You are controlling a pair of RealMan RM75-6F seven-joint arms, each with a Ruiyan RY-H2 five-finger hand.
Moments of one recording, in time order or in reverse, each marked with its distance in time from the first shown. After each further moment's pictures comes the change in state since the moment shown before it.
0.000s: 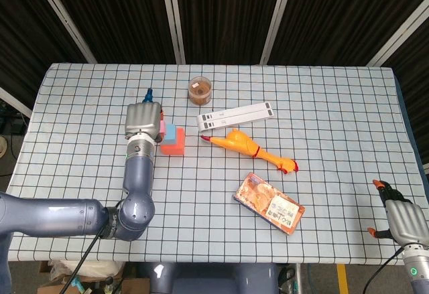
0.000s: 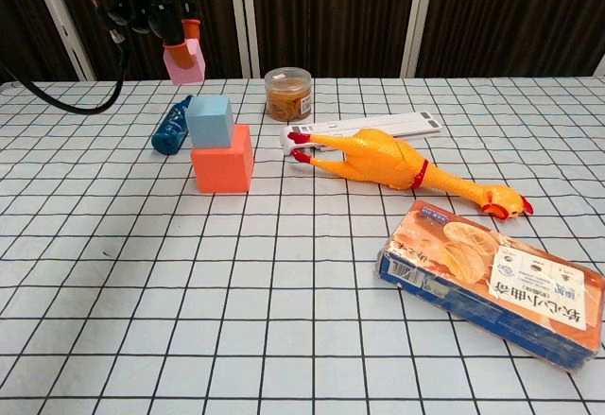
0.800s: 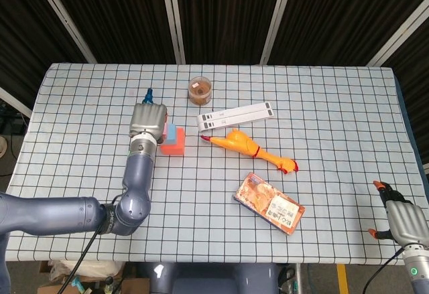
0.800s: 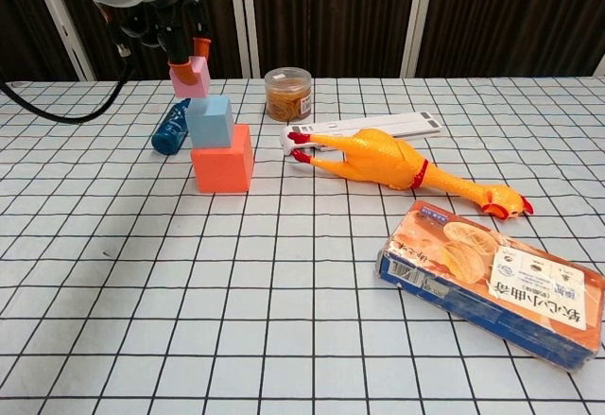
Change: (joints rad) left arm 0.016 -0.004 0.066 0.051 0.057 -0.148 0.036; right arm 0.004 0.003 -0.002 -0.001 0.019 -0.012 -0.010
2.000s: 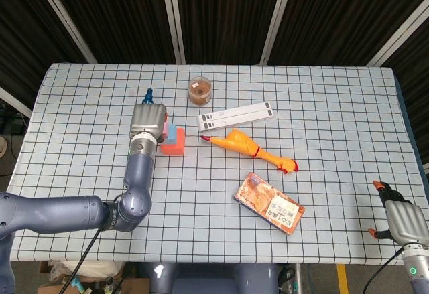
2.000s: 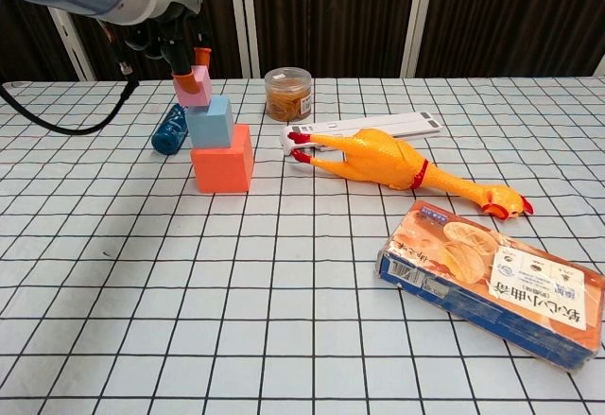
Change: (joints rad) left arm 0.013 -0.041 0.025 0.073 0.039 -0.034 -0.057; right arm 0.004 -0.006 -0.001 0.003 0.005 -0.001 -0.009
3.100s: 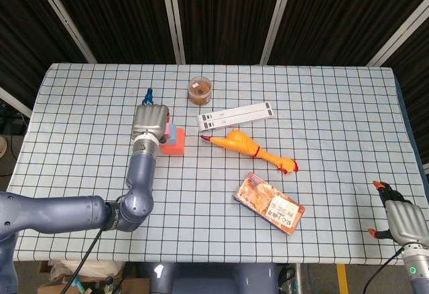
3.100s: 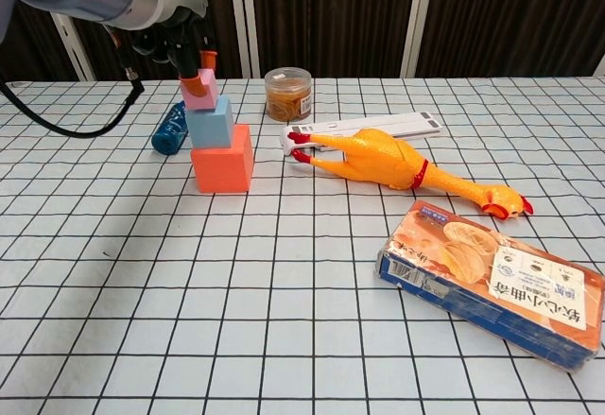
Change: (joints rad) left arm -0.001 -0.017 -0.005 0.014 0.006 -0.007 -0.008; right arm 0.003 -0.001 0.000 0.003 0.007 -0.003 -0.002
